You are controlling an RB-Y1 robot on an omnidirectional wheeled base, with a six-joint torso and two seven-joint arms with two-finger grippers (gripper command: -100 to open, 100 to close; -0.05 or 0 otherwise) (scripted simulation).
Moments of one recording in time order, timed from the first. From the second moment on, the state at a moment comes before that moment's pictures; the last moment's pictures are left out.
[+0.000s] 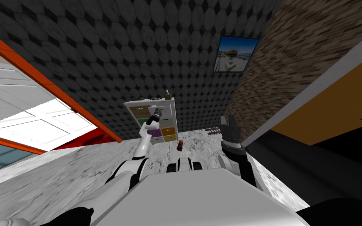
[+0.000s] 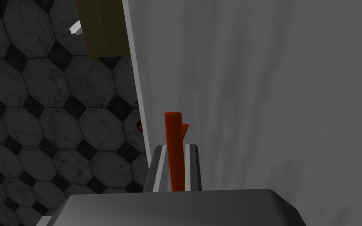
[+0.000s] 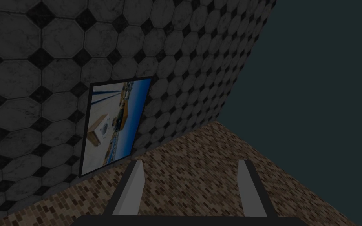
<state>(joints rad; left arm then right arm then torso) -0.50 0.33 0.11 -1.58 0.10 0.32 0.14 0.53 0.00 -0.06 -2.35 0.03 -0.64 0.05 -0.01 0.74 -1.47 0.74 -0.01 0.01</state>
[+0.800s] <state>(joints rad) -0.65 0.35 0.09 -1.33 0.18 0.21 0.09 0.53 0.00 -0.06 -2.35 0.03 -0.64 0.05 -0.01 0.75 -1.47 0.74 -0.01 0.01</state>
